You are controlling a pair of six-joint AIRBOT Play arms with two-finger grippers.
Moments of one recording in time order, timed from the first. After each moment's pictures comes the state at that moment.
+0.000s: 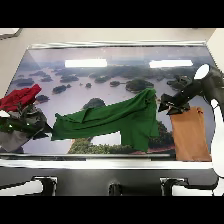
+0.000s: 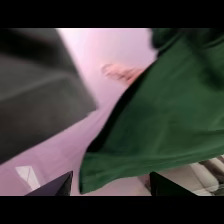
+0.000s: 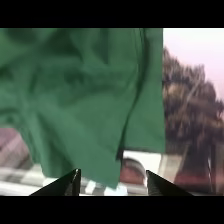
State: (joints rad) left arm 0.48 -1.43 0.91 1.07 -1.36 -1.21; right arm -0.11 -1.53 1.52 -1.25 1.67 1.60
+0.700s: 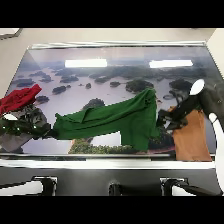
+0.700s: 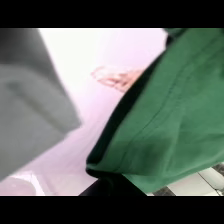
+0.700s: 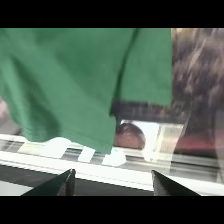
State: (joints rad) left arm 0.44 -1.46 0.83 1.05 -1.26 -1.12; right arm -0.10 -1.38 1.20 -1.25 1.63 1.58
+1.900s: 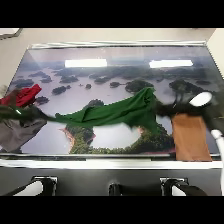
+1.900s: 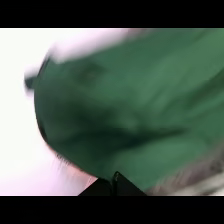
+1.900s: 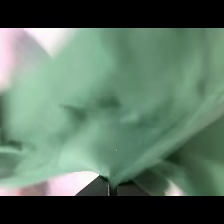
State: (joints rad) left arm 0.43 -1.19 1.11 0.87 -1.41 -1.15; right arm -0.10 -1.18 1.10 -0.89 1.10 1.44
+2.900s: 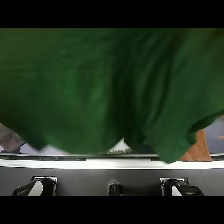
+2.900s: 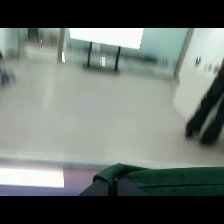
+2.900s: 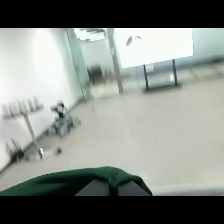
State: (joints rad) left arm 0.42 -0.80 1.80 0.99 -1.16 -1.46; right arm -0.09 -0.92 1.90 -1.34 0.90 1.68
